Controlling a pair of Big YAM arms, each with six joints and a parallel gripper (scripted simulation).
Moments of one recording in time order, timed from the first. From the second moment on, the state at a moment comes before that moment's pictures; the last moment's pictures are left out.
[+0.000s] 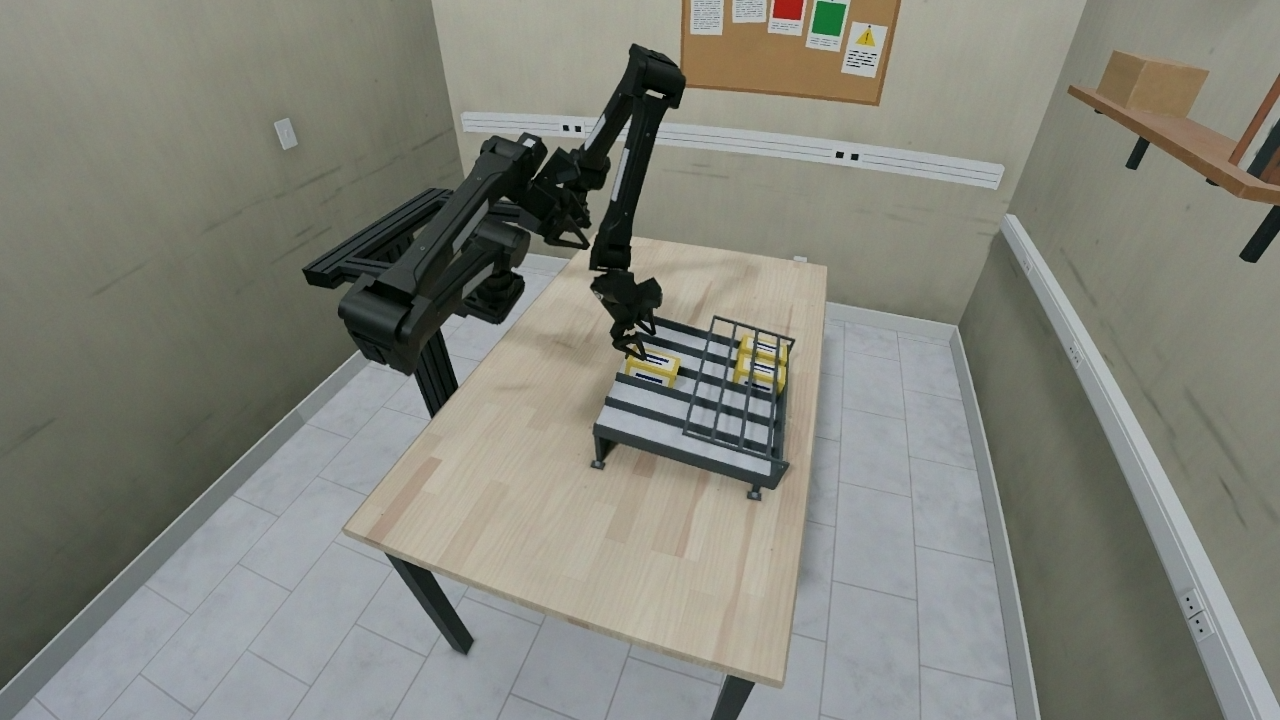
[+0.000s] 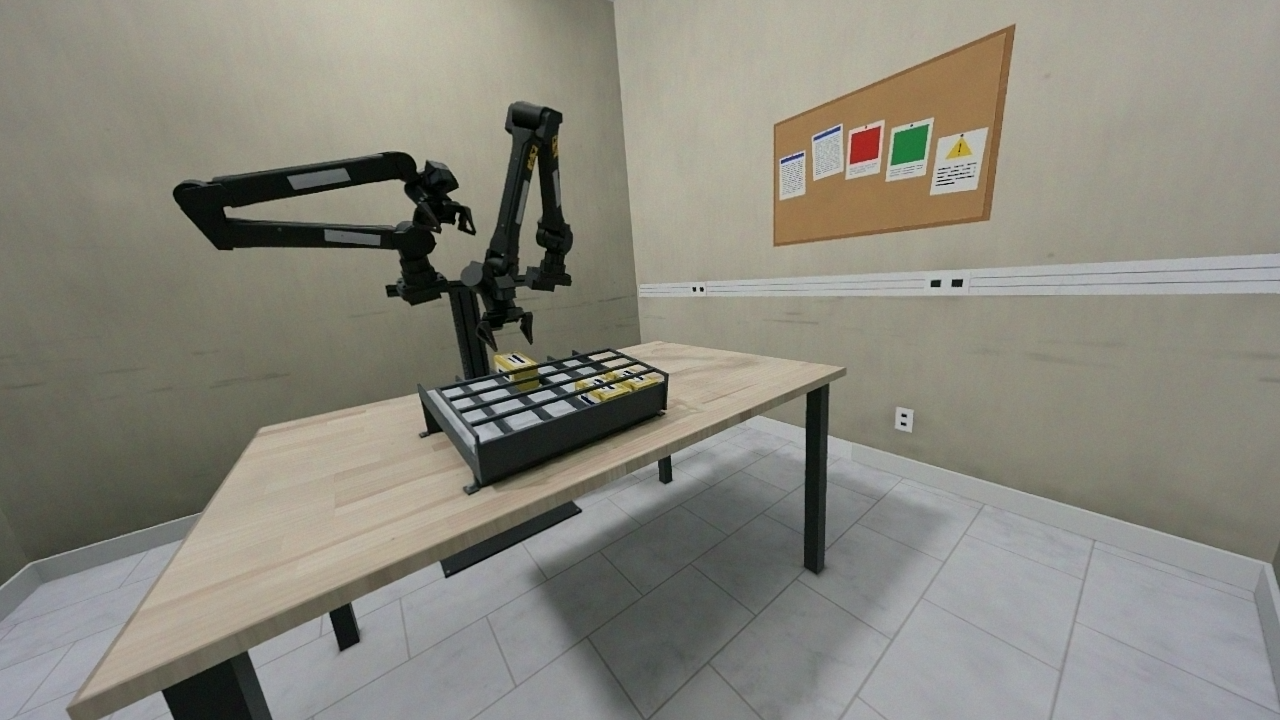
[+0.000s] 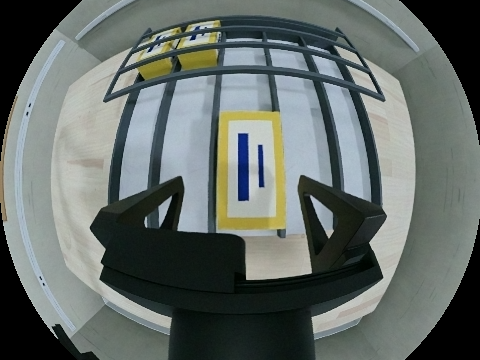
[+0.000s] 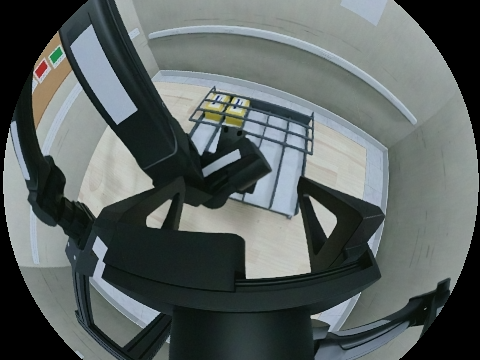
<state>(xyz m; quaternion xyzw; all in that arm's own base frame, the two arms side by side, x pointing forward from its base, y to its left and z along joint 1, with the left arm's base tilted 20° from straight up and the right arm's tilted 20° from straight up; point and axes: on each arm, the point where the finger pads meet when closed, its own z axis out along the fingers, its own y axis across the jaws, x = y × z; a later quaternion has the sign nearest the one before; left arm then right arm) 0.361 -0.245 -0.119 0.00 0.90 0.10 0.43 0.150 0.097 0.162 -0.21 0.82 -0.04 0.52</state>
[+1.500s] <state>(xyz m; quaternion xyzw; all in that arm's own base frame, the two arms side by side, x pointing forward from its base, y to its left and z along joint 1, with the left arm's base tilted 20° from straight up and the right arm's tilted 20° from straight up) 0.371 -0.248 -0.126 -0.02 0.97 0.09 0.24 0.146 0.097 0.160 -0.23 0.83 -0.04 0.51</state>
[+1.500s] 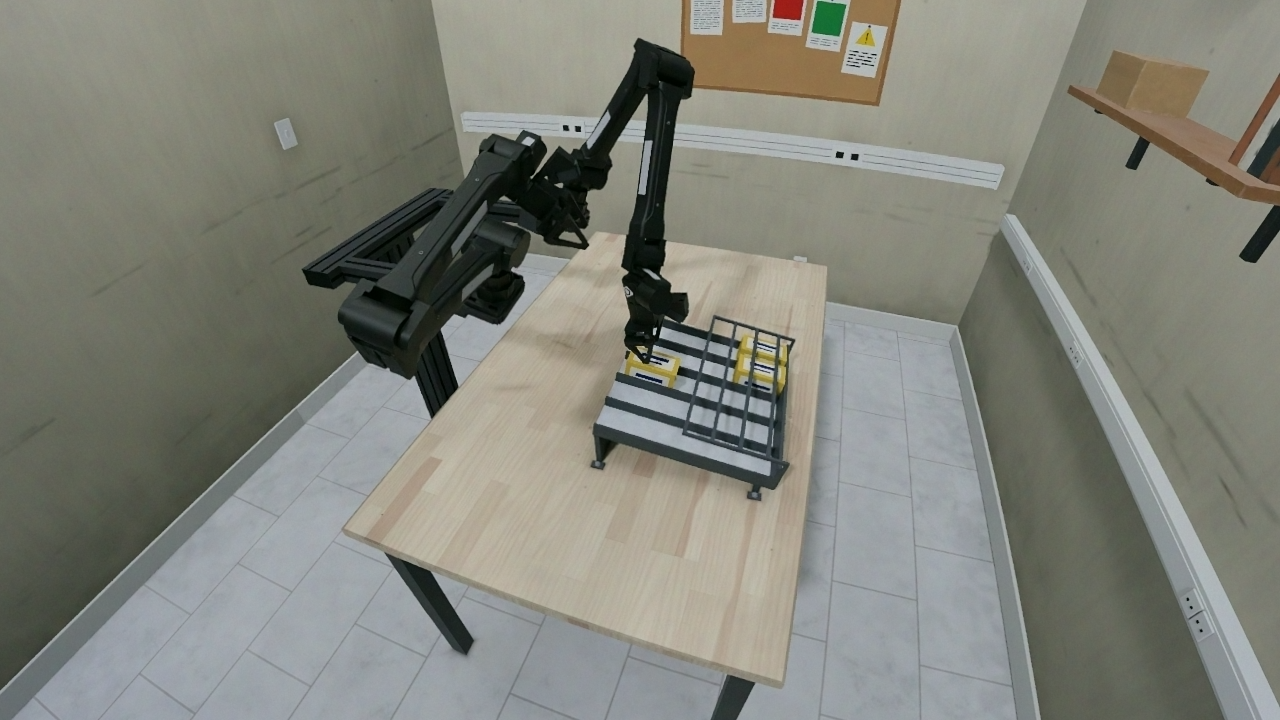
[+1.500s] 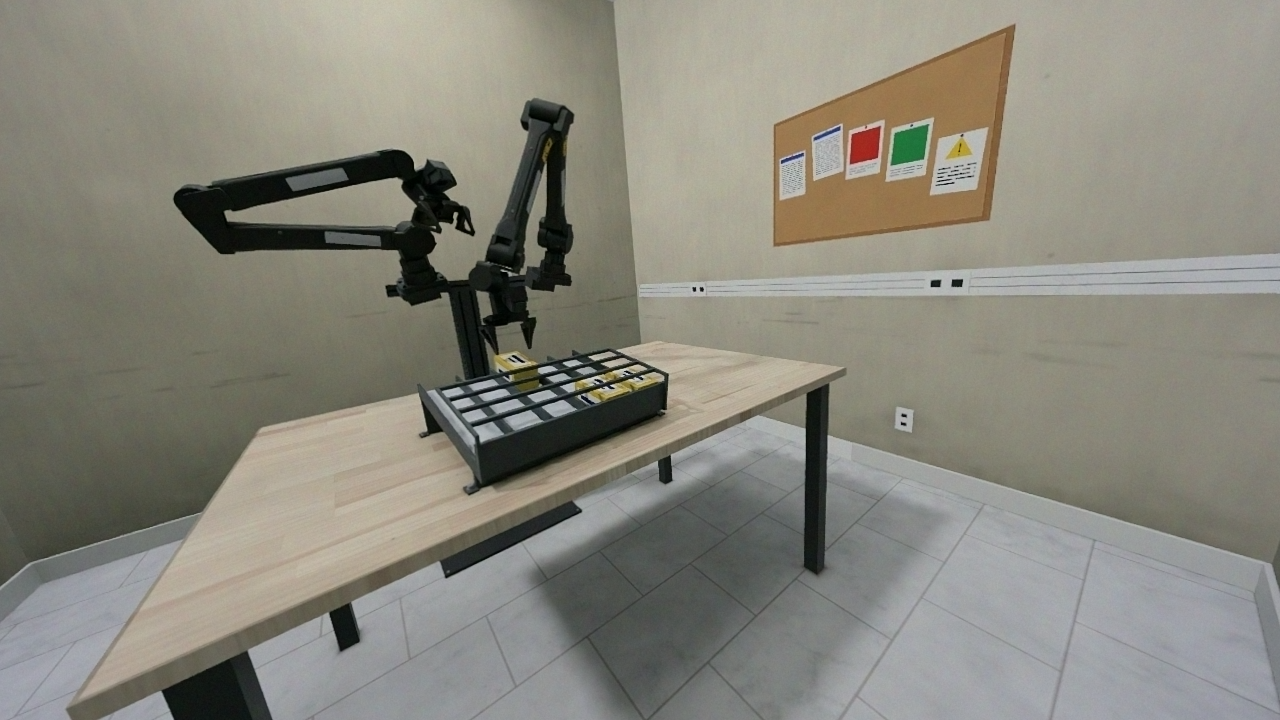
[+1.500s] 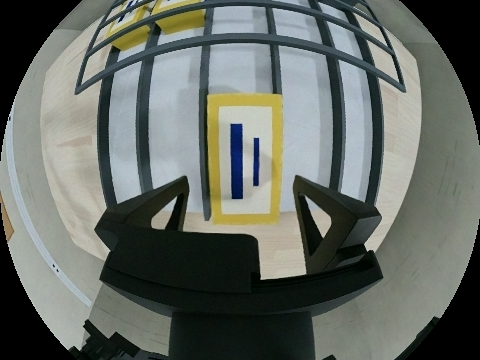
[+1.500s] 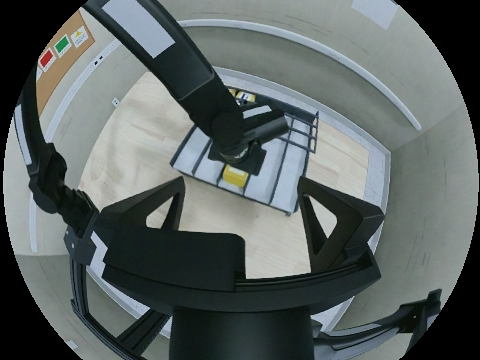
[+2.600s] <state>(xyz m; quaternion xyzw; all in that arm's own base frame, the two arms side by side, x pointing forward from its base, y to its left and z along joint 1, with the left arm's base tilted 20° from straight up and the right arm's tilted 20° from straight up) 0.389 -0.245 -0.161 -0.03 0.97 0.09 0.23 0.146 0.096 0.161 -0.23 0.83 -0.04 0.51</state>
